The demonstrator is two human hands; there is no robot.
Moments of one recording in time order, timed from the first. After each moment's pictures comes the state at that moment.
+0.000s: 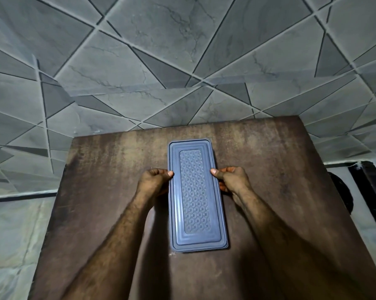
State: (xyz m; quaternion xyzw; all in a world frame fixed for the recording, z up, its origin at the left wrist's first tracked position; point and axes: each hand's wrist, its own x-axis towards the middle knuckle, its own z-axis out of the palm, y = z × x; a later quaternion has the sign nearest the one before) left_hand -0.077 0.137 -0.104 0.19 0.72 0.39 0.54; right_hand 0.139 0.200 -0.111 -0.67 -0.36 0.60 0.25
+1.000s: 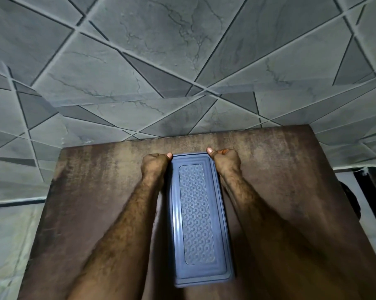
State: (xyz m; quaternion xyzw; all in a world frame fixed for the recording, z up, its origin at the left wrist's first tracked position) left_hand -0.090 0.251 -0.131 0.11 0.76 0.46 0.45; right_hand 0.090 0.296 -0.113 -0.74 -0.40 0.47 0.27
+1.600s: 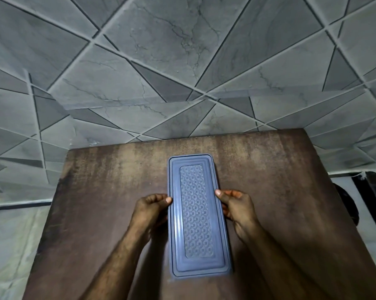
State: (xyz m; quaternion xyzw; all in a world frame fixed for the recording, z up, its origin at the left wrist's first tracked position) left_hand -0.074 0.119 -0.105 0.13 0.71 0.39 0.58; right_hand 0.144 0.182 -0.124 -0.65 -0.30 0.63 0.31
